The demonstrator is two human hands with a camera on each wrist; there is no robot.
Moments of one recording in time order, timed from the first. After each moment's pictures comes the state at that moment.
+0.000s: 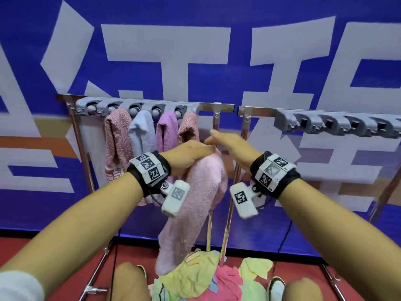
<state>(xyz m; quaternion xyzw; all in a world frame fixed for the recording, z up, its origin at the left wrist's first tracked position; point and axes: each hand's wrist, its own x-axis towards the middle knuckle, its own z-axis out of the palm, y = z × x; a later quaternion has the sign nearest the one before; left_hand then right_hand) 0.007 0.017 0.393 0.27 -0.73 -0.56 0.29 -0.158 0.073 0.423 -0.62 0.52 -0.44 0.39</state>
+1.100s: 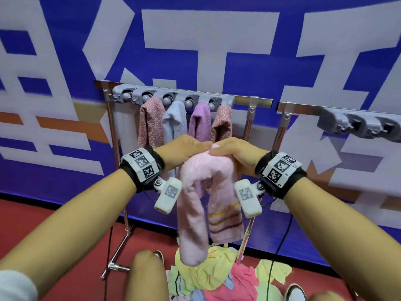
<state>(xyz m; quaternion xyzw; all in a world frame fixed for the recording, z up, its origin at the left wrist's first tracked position) 0.096 0.005 0.385 0.38 -0.71 -0.47 0.35 -0.091 0.036 0.402 -0.61 0.41 -0.34 0.58</state>
